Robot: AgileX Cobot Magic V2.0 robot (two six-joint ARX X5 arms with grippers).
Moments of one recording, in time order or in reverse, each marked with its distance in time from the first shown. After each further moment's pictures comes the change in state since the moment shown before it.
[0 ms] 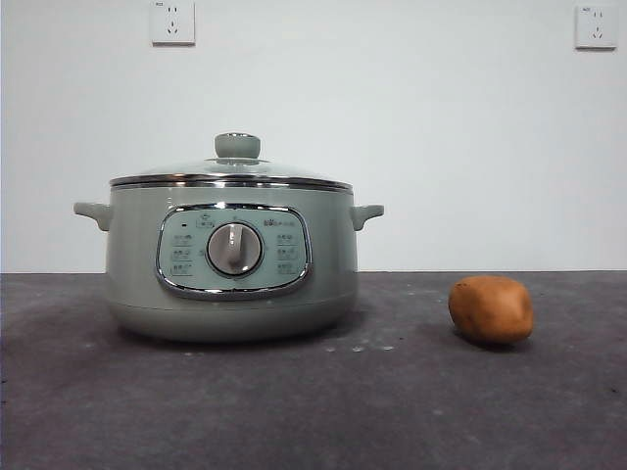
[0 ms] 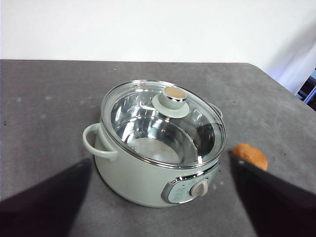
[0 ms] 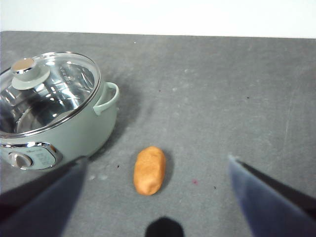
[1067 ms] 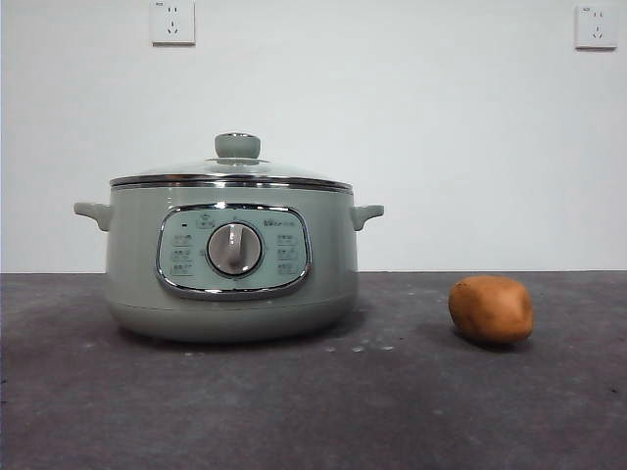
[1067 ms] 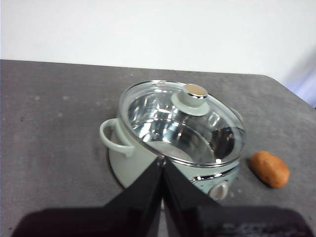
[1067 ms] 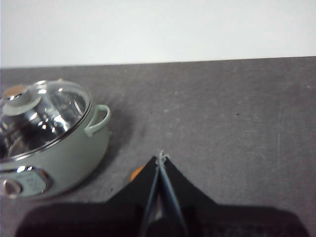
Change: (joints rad) left arm 0.032 -0.116 -0.177 0.121 -0.026 -0.038; right arm 0.000 -0.133 -0.144 0.142 0.045 0.067
